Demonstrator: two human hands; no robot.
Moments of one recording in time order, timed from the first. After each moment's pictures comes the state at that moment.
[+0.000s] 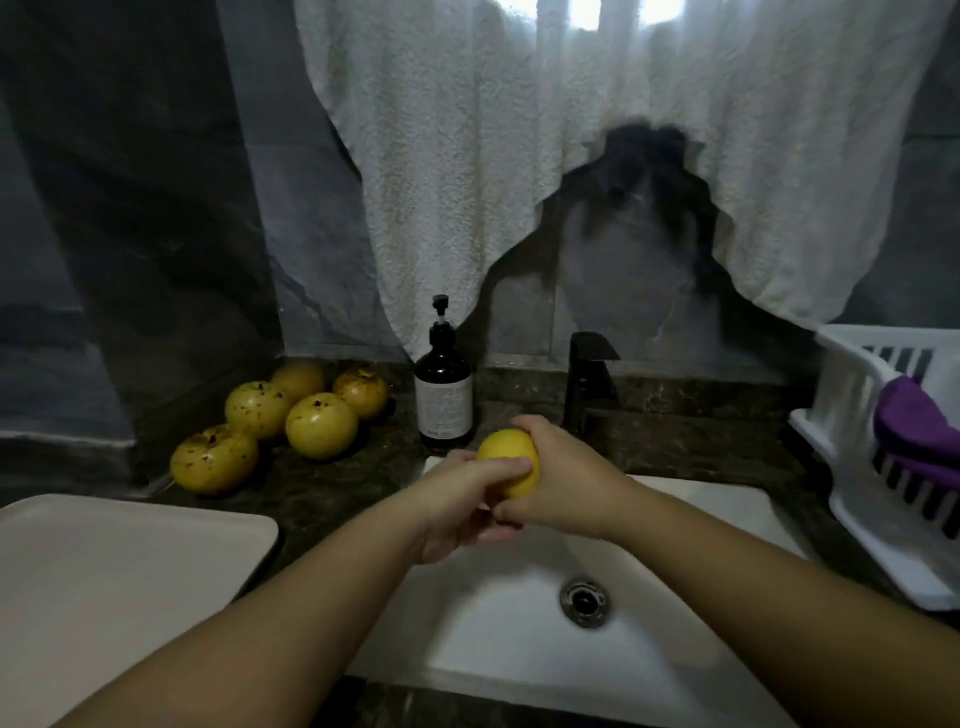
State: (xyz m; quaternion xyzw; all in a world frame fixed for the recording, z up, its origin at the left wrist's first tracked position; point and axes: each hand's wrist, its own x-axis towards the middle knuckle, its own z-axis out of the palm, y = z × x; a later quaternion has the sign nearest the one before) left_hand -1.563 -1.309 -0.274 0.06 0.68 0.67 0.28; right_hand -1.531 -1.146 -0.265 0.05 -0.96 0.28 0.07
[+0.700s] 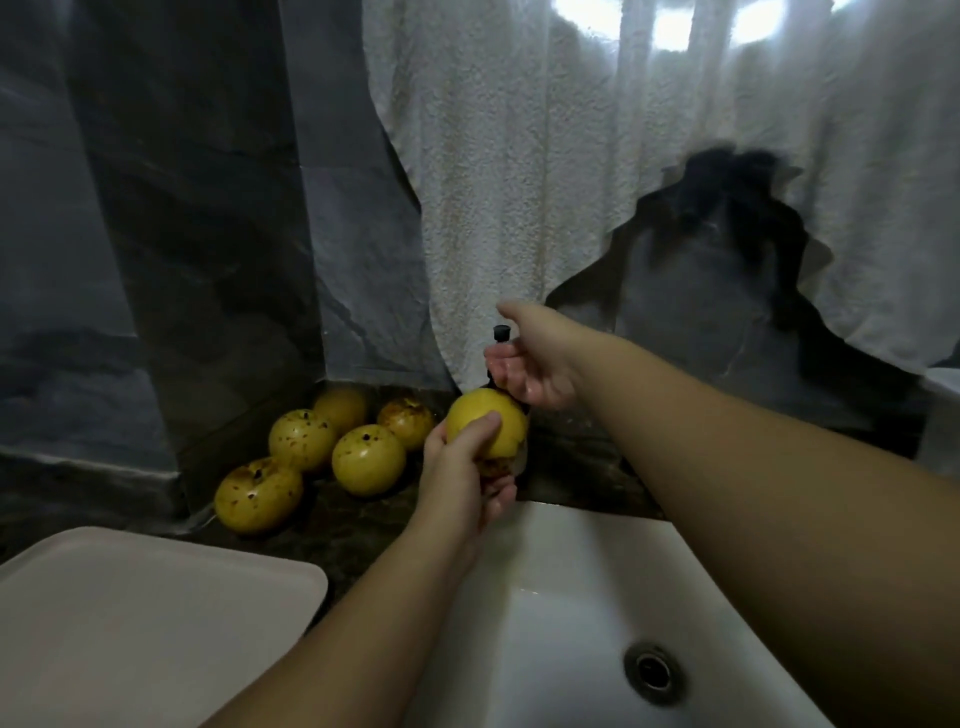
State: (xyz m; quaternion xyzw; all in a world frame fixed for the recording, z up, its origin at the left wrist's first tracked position) left_hand -1.612 -1.336 -0.256 -0.02 0.51 0.86 0.07; right_hand -1.650 -1.225 -0.129 -0.12 -0.68 0.72 -0.09
